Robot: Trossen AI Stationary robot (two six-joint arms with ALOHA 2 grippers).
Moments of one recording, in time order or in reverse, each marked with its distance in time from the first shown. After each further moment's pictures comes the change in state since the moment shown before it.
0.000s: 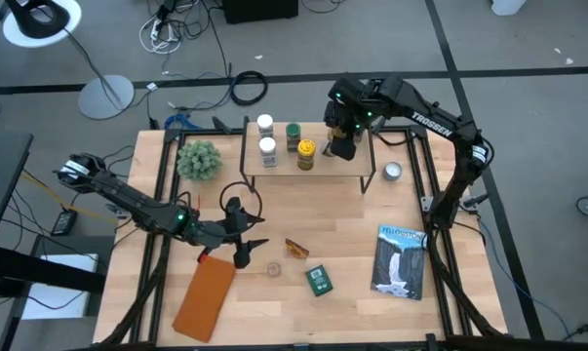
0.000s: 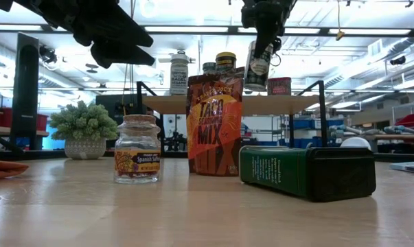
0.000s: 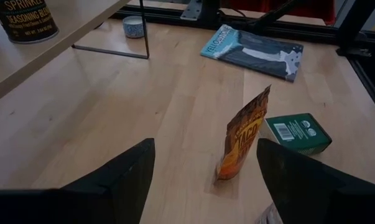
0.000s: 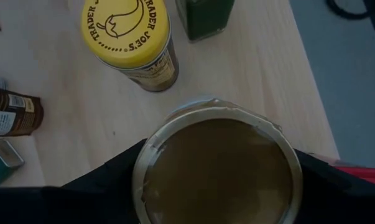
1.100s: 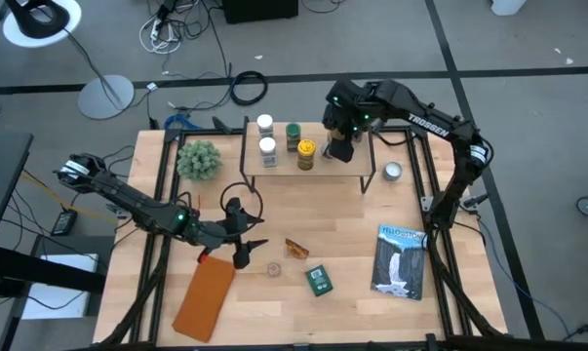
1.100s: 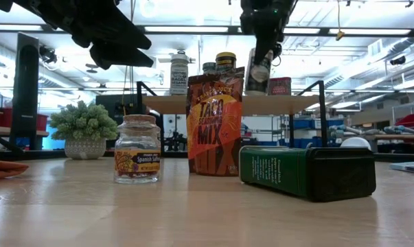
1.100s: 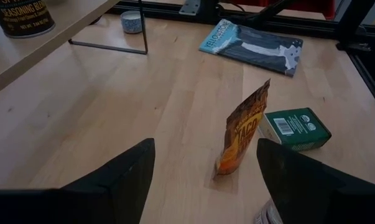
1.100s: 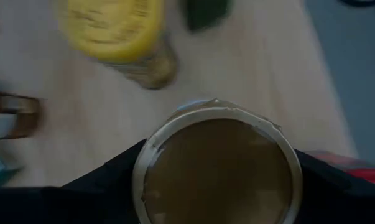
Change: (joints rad) left arm 0.000 0.000 0.000 -0.017 0.012 -0.004; right arm 0.004 0.001 -0.055 0.032 0.020 0.028
